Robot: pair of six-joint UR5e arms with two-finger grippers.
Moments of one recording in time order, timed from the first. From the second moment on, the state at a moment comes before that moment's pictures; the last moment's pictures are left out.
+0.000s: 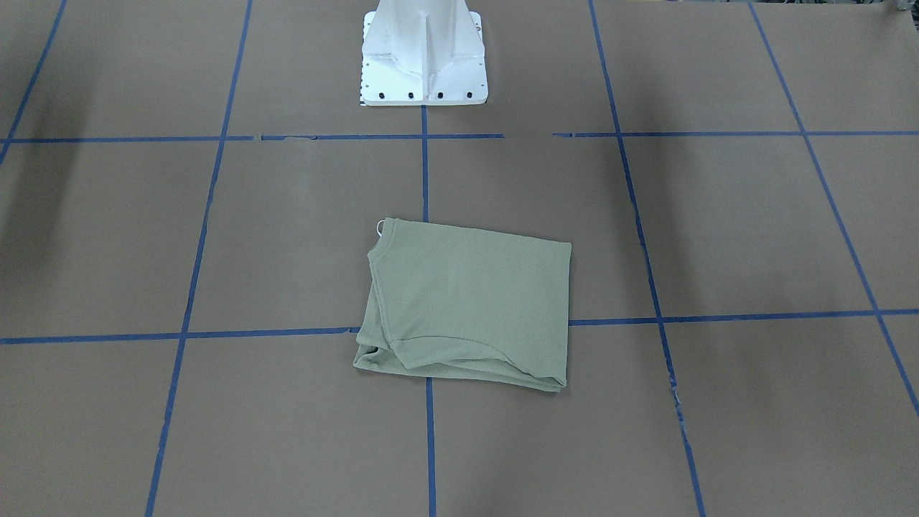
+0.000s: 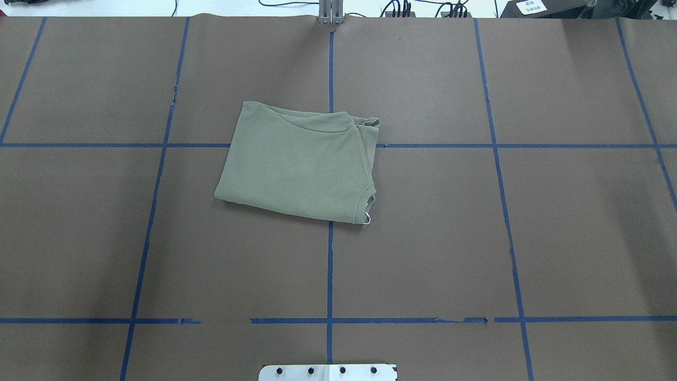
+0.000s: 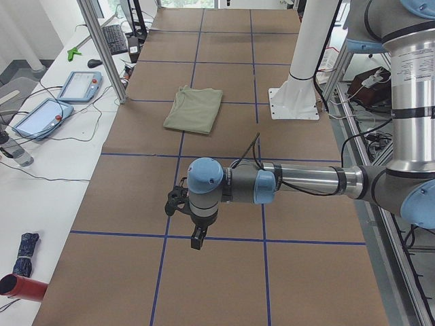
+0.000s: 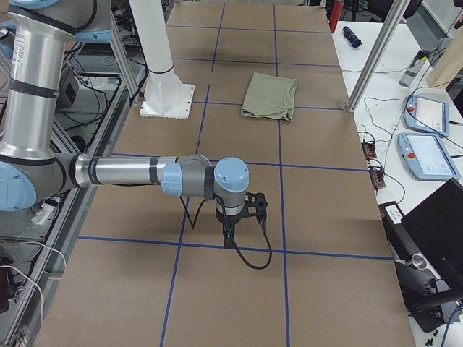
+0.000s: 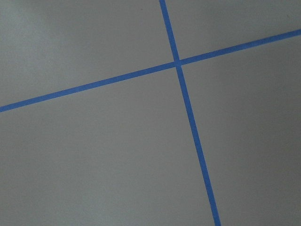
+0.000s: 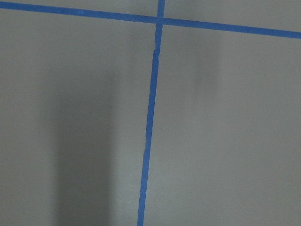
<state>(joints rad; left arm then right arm) -1.62 -1.42 -1.77 -1.56 -2.31 0.27 1.55 -1.81 1.86 -1.64 2.31 -0.08</state>
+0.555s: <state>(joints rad) -1.59 -1.45 -1.76 -1.59 -2.31 0.26 1.55 -1.81 1.86 -1.64 2.31 -0.08</state>
